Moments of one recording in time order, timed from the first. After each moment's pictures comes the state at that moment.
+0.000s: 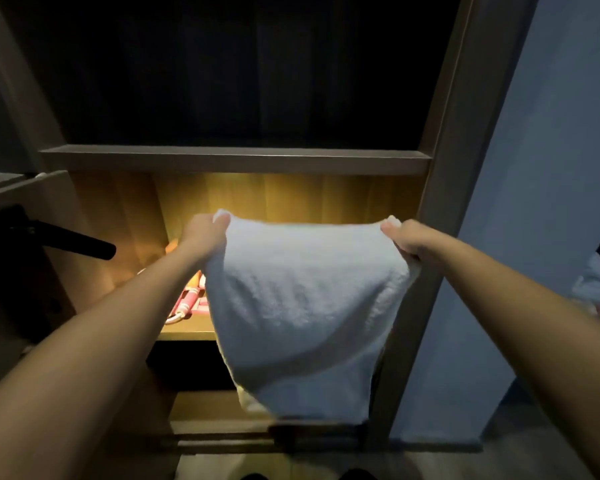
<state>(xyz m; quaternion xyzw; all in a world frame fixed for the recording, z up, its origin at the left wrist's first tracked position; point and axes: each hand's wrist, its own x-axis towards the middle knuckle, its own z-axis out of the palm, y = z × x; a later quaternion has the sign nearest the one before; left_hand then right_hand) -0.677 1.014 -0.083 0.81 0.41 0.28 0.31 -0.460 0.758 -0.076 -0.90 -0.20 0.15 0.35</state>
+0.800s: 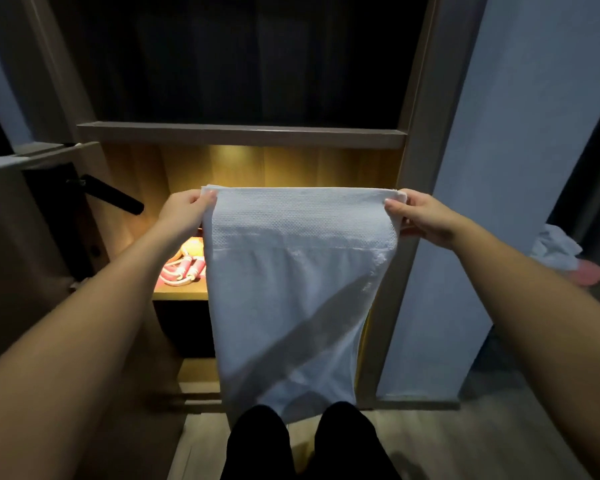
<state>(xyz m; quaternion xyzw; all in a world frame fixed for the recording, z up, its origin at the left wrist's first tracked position) -0.794 0.943 -0.080 0.79 0.28 0.34 0.41 -0.524 0.661 -0.080 -0.75 -0.38 0.18 0.51</state>
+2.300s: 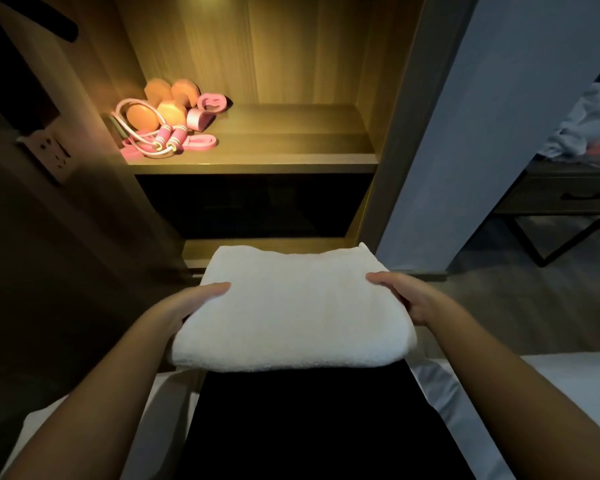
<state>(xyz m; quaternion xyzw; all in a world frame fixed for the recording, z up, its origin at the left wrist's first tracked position) -0.908 0.853 -0.339 0.51 0.52 -0.15 0.67 -0.661 0.573 -0.355 -0.68 0.03 0.54 0.49</state>
